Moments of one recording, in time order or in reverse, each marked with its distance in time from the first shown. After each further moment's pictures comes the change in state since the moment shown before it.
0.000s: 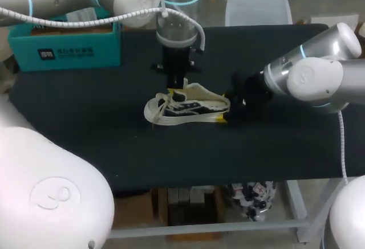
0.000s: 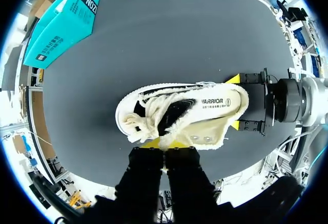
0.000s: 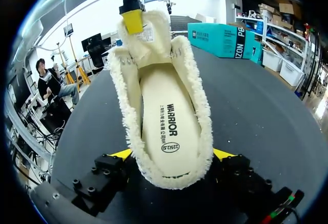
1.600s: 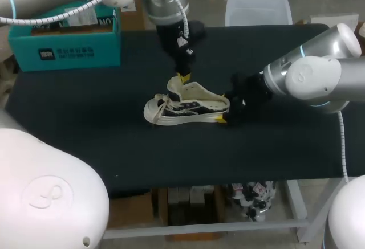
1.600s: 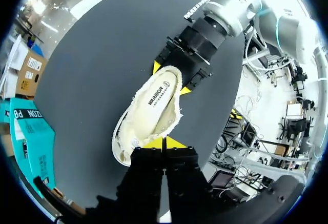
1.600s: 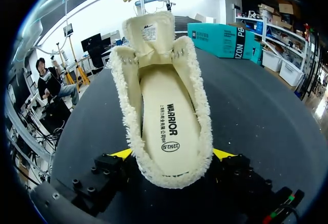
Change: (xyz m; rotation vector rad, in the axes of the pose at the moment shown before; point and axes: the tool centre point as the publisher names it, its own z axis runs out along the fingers) left arm 0.026 -0.010 -0.049 0.026 0.240 0.931; right arm 0.000 0.000 0.001 -0.002 -0.002 0.000
